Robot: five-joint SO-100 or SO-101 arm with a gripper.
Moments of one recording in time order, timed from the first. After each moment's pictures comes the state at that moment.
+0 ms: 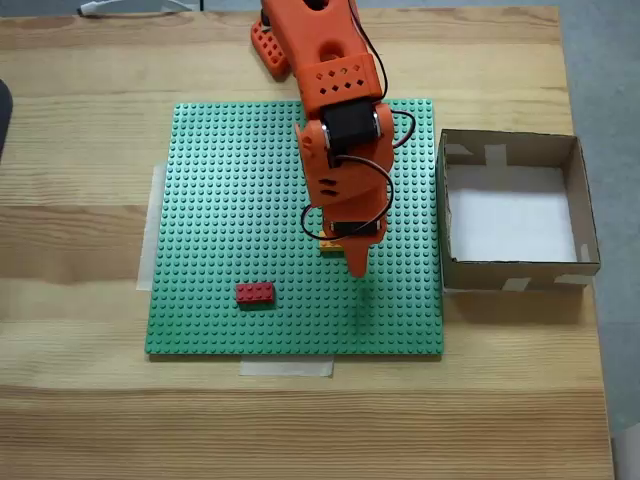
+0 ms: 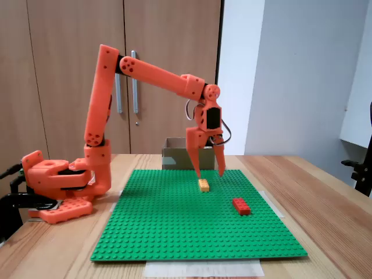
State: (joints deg) arm -15.8 76.4 90.6 69.9 14.8
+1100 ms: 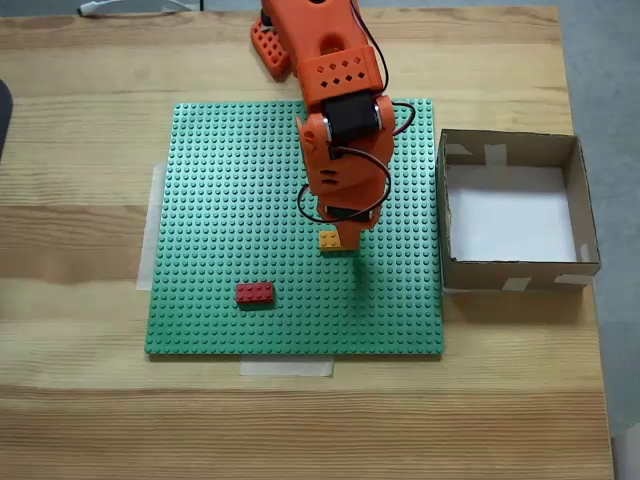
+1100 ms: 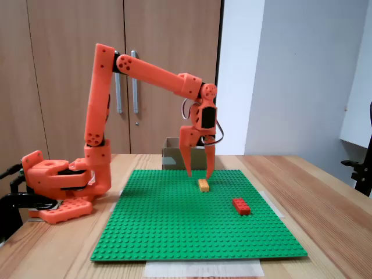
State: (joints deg) arm -16.3 78.8 94.2 74.8 24.9
